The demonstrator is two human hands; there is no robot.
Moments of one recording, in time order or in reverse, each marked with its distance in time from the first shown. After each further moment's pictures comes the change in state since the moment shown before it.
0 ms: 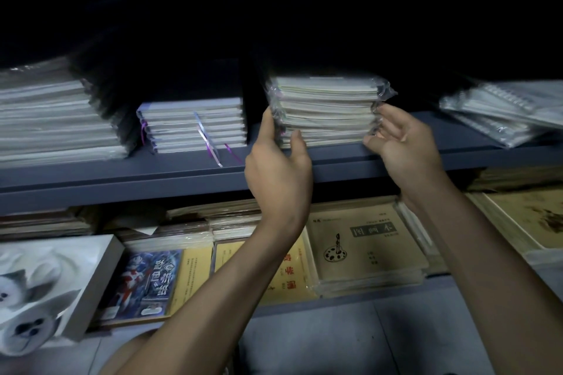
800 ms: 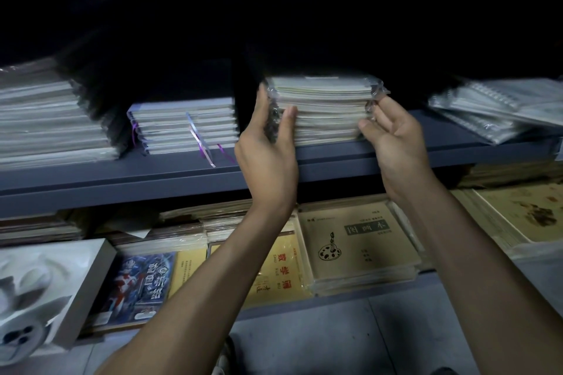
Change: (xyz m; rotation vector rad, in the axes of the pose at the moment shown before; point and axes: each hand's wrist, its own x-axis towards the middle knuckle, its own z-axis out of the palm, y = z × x) left_hand 0.015 -0.002 0.008 -0.308 0.036 0.084; right_hand 0.007 0.007 0.002 0.097 0.008 -0.108
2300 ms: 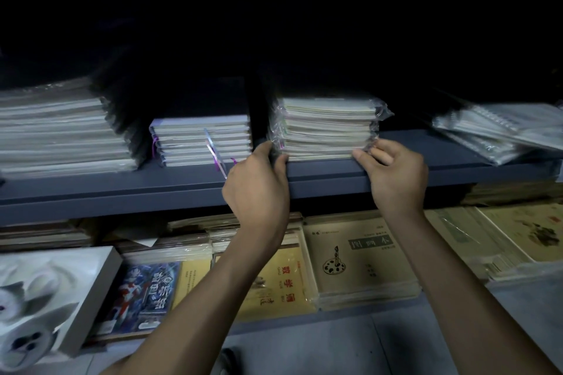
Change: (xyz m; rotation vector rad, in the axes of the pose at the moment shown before) left_hand 0.002 -0.006 -0.034 0.786 -0.096 -0.060; right_hand -0.012 0.021 0.011 -0.251 0.263 -0.051
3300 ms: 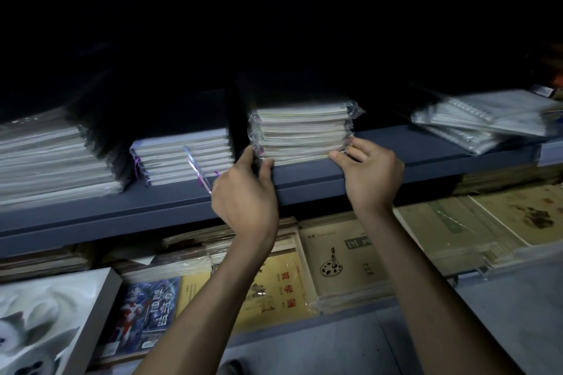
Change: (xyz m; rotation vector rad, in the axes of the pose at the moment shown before) left_hand 0.004 0.002 0.020 -0.029 0.110 -0.023; right_hand 0.004 0.010 0.019 -0.030 0.126 -0.037
